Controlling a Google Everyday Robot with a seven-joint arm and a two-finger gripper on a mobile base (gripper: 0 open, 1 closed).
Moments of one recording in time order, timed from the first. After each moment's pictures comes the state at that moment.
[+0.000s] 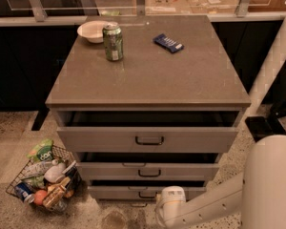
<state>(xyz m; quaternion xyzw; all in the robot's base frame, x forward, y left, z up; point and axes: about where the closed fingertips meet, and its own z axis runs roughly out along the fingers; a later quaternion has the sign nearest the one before) 0.398 -0.078 0.275 -0.70 0.70 0.00 0.09</state>
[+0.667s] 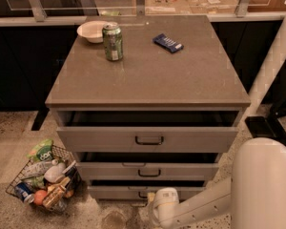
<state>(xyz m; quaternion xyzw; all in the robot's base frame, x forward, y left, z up) 0.419 -0.042 0.241 -0.74 0.66 0.00 0.13</state>
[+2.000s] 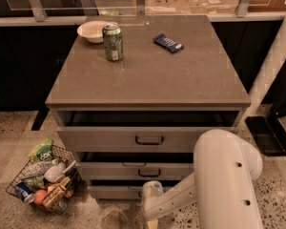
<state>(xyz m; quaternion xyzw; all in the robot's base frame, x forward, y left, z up) 0.452 -0.027 0.191 -0.76 0.65 -0.03 0.07</state>
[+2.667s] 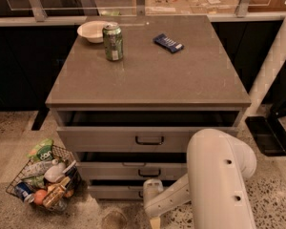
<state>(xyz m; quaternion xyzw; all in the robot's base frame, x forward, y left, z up) 0.461 -0.046 0.176 -0.75 0.65 -0.04 0.04</state>
